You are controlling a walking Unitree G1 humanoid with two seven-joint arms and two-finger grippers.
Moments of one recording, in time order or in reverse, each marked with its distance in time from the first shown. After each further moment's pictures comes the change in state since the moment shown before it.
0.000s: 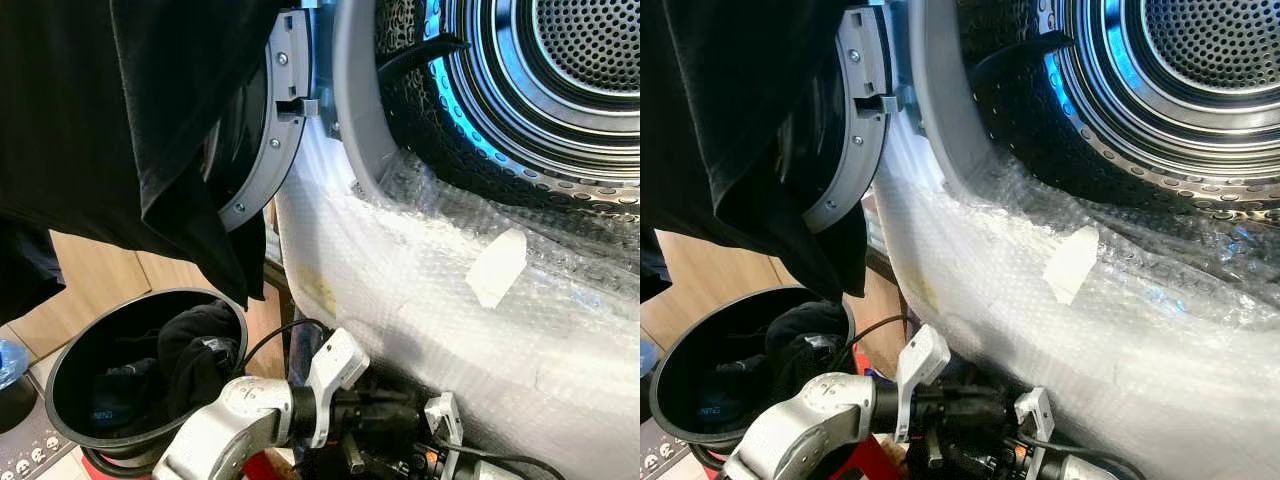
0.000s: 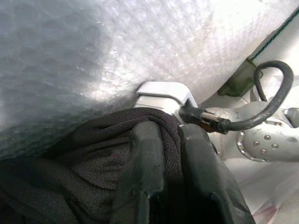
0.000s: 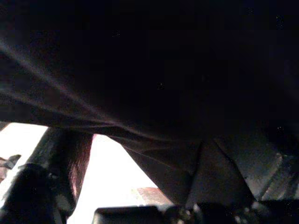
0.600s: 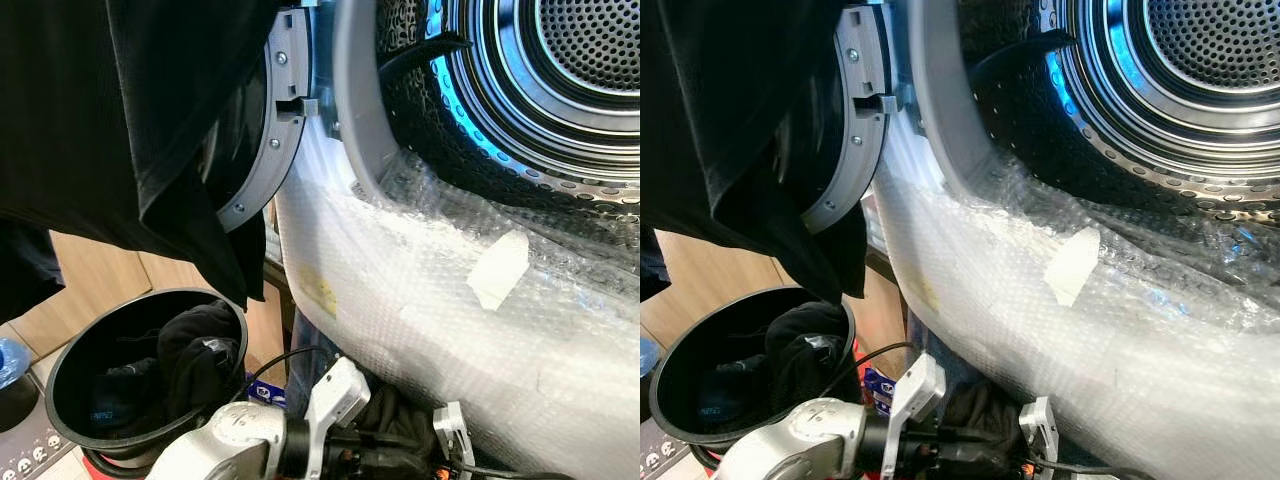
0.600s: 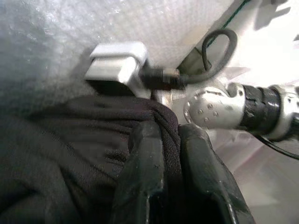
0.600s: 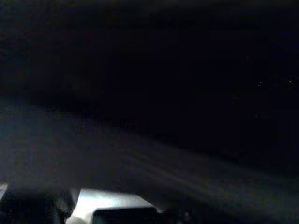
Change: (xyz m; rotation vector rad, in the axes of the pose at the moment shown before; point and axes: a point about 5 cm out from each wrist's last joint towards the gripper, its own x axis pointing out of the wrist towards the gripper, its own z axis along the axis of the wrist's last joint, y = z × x) left arm -0.026 -0.036 -0.015 -0.093 0.022 -0.146; right arm -0.020 0.015 0.004 -0.054 0.043 0.128
